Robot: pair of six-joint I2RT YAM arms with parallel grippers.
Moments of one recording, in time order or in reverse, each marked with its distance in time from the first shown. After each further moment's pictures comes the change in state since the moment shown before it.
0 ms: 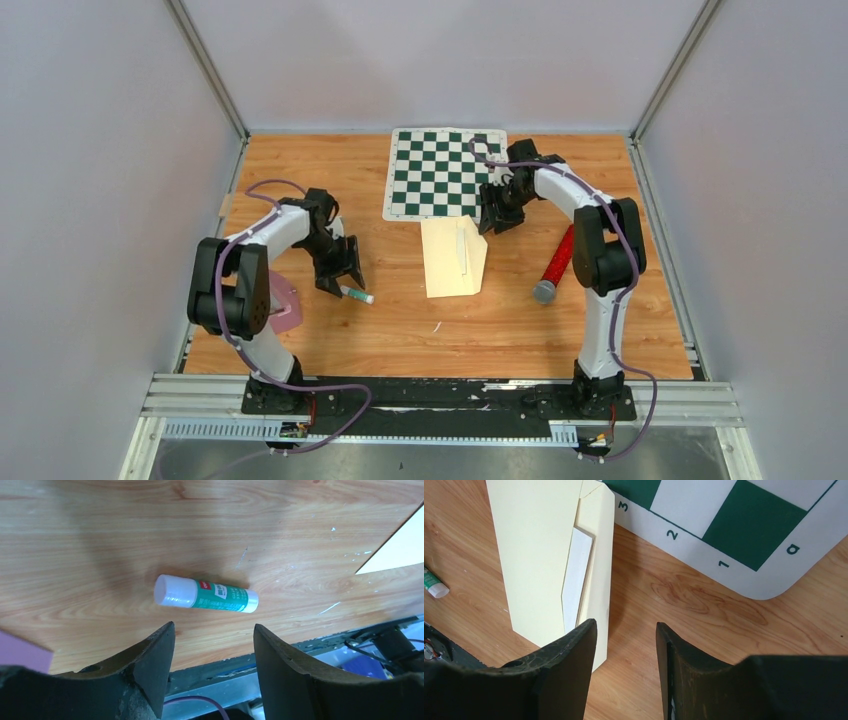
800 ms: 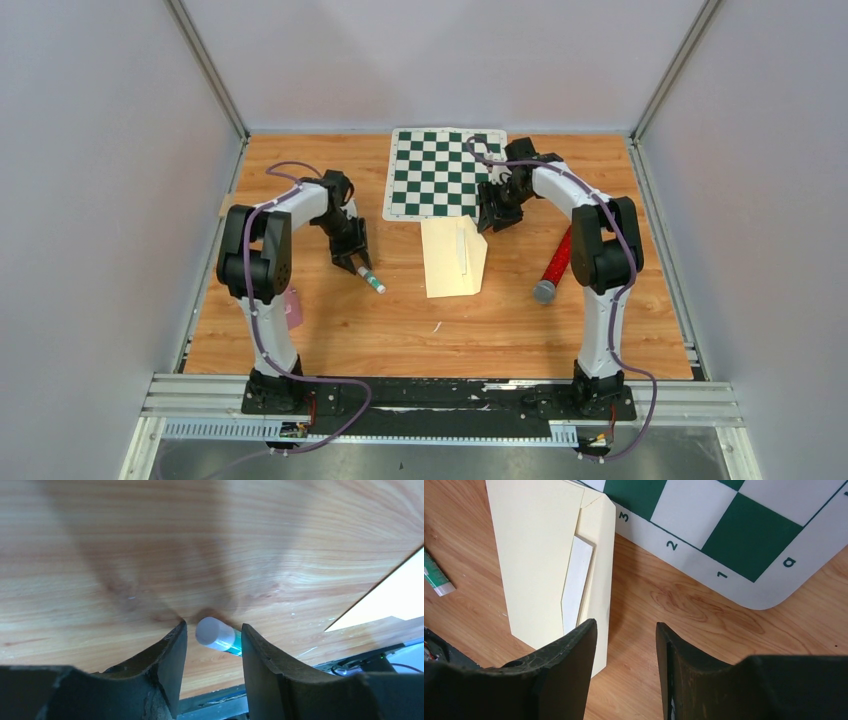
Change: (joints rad) left arm -0.017 0.281 0.231 0.042 -0.002 -0.027; right arm 0.005 0.031 0.035 -0.002 0.005 -0.005
